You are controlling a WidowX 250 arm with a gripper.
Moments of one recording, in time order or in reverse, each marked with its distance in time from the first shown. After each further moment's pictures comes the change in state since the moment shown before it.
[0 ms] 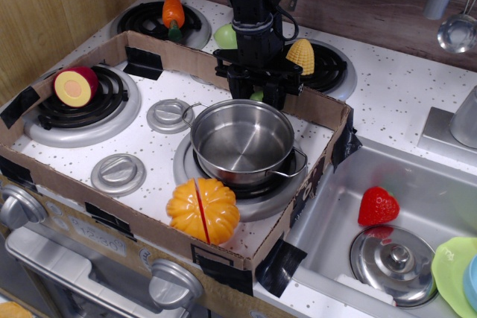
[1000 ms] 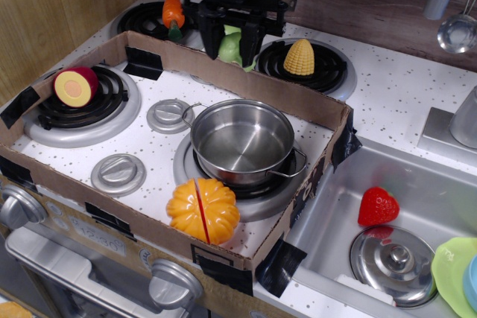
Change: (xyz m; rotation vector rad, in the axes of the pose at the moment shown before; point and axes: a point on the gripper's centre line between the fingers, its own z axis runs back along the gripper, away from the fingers) arm -0.021 -0.002 0.085 0.127 -0.101 0.120
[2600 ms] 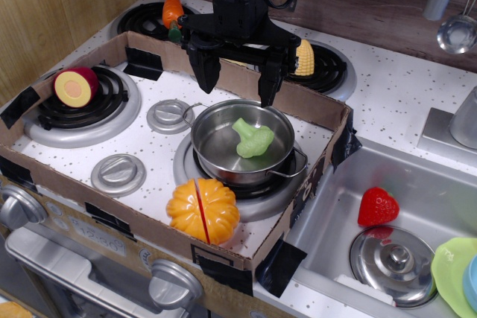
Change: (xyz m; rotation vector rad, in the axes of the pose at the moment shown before) arm -0.045 -0.017 0.004 -0.029 0.011 0.018
